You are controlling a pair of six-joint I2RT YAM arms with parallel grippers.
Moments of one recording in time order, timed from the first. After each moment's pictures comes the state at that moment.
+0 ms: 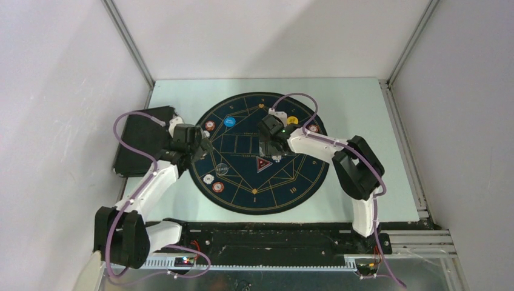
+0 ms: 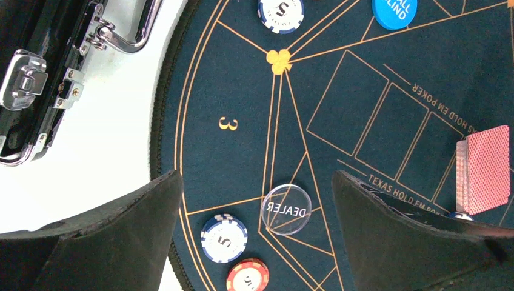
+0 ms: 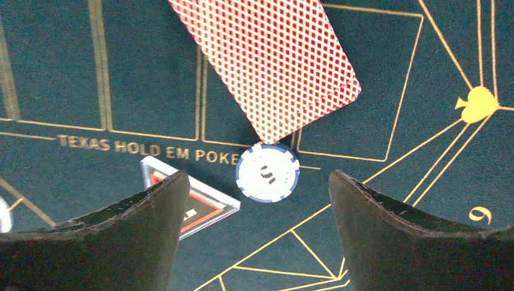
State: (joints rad) left arm -0.20 1.16 0.74 -0.38 -0.26 -0.65; right arm 0.77 1.95 1.41 -0.53 0.32 0.66
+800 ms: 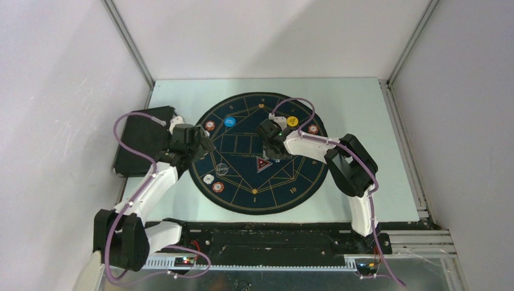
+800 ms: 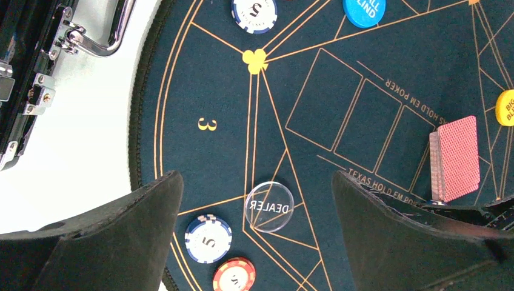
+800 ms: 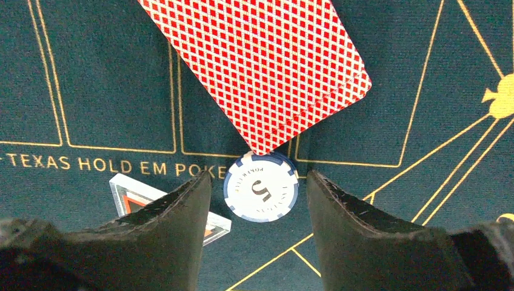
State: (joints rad) left arm -0.20 1.14 0.73 -0.34 -0.21 -0.65; right arm 0.76 2.03 1.40 -0.53 0.34 0.70
